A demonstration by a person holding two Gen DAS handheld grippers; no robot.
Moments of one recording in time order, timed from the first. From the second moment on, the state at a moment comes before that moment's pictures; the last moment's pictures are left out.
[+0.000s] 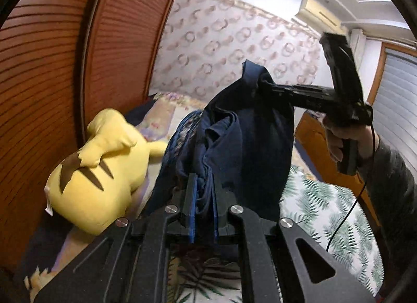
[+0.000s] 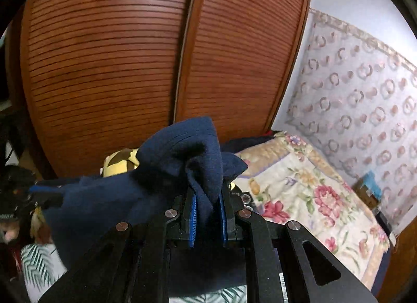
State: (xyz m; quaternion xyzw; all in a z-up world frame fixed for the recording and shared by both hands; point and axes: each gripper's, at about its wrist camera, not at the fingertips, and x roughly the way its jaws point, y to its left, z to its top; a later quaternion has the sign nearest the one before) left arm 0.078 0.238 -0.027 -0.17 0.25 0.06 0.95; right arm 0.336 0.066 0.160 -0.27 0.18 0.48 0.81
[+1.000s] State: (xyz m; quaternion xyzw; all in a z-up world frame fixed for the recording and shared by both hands) left arm 0.059 0.194 0.013 -0.07 0.23 0.10 0.97; right arm 0.322 0.024 0.070 -0.14 0.22 0.43 0.86
